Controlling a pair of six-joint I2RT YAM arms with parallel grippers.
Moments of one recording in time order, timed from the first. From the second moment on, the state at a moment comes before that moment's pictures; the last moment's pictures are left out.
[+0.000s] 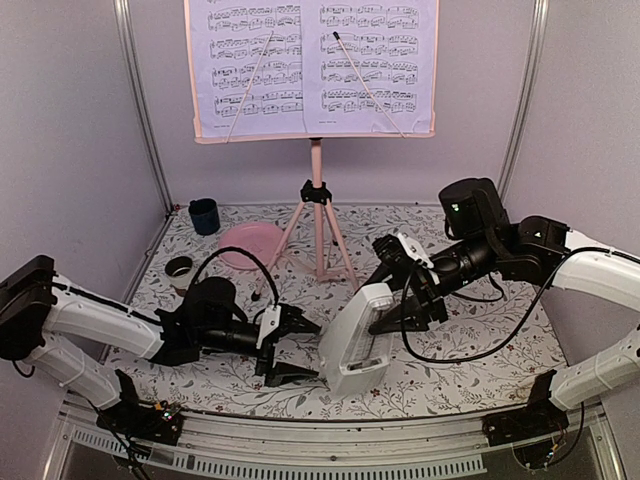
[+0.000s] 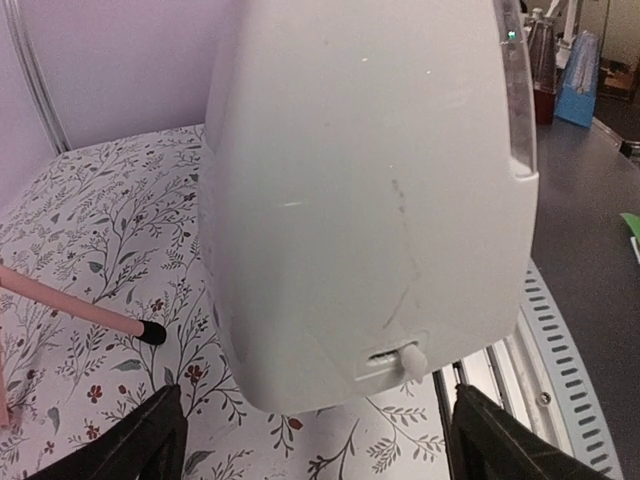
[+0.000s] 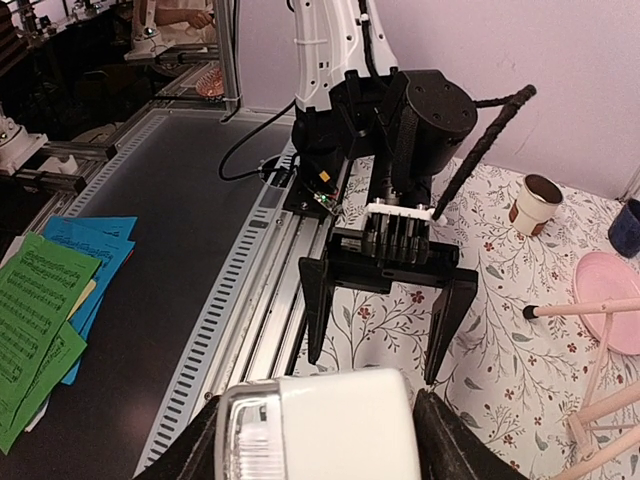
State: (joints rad) left arm -1.01 1.40 0.46 0.62 0.52 0.23; right arm 0.96 1.24 1.14 -0.47 -0.75 -0.46
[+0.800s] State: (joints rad) left arm -1.03 1.46 0.48 0.67 0.56 0.19; right arm 0.96 1.25 1.14 -0.49 -0.74 -0.48
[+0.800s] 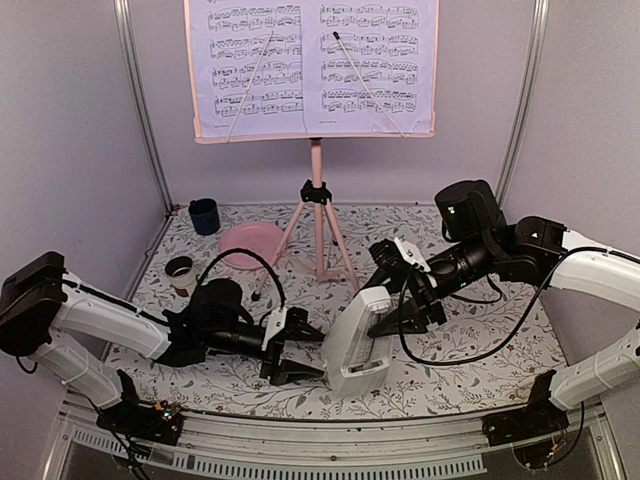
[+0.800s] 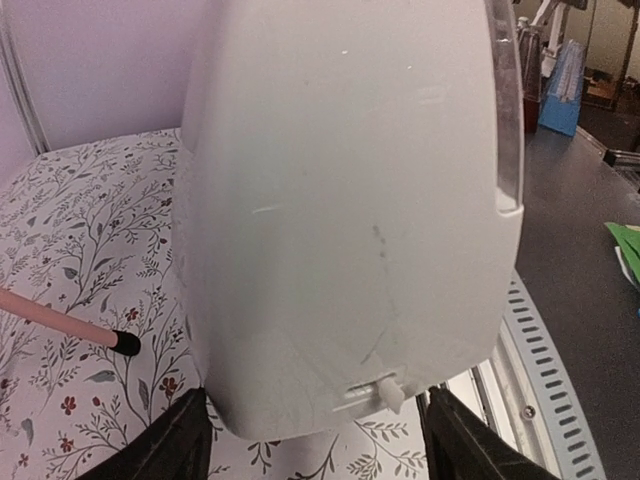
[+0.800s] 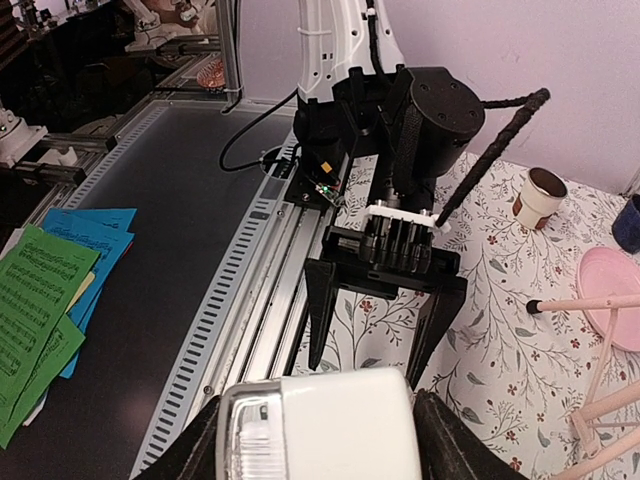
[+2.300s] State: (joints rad) left arm -1.03 1.48 0.51 0.67 0.55 0.19; right arm 0.96 1.25 1.14 -0.49 -0.74 -0.48
